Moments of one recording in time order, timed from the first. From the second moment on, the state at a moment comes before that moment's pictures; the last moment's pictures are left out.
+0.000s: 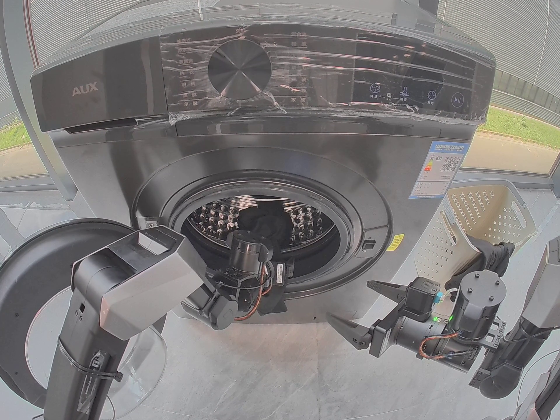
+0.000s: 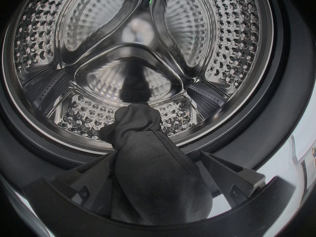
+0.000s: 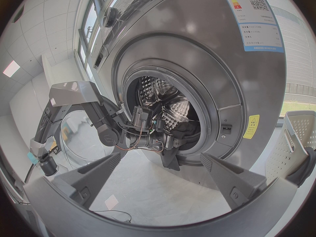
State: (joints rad) left arm -0.55 2.54 -1.32 -0.82 0.26 -0.15; right arm 0.72 1.93 -0.23 -1.55 0.02 0.12
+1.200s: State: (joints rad) left arm -0.48 2.60 -1.61 -0.94 0.32 -0.18; right arm 0.72 1.93 -0.23 -1.55 0.02 0.12
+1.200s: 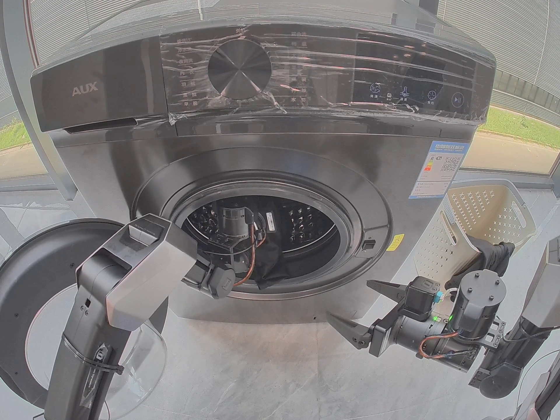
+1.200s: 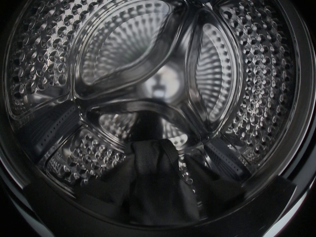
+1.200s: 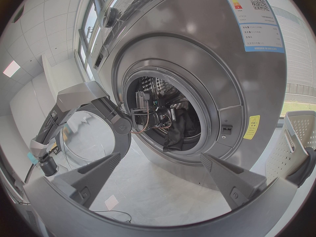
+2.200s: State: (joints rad) left arm -0.54 2.55 -1.34 -0.82 0.27 -0.15; right arm 0.72 1.93 -0.23 -1.55 0.02 0.12
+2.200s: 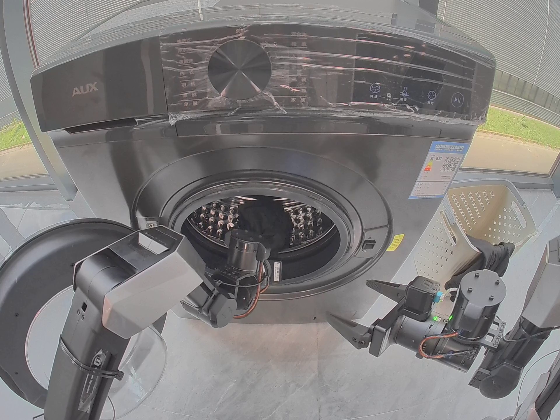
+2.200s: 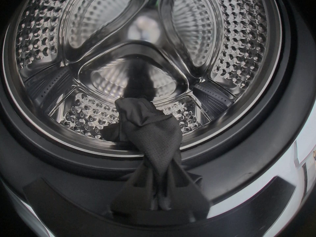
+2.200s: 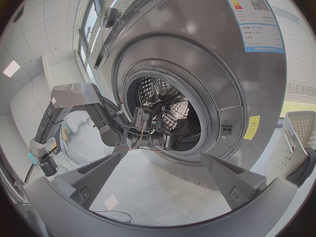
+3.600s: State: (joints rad) left arm -0.47 2.61 -1.58 -0.93 0.33 -0.19; right arm 0.72 1.93 -0.23 -1.55 0.02 0.12
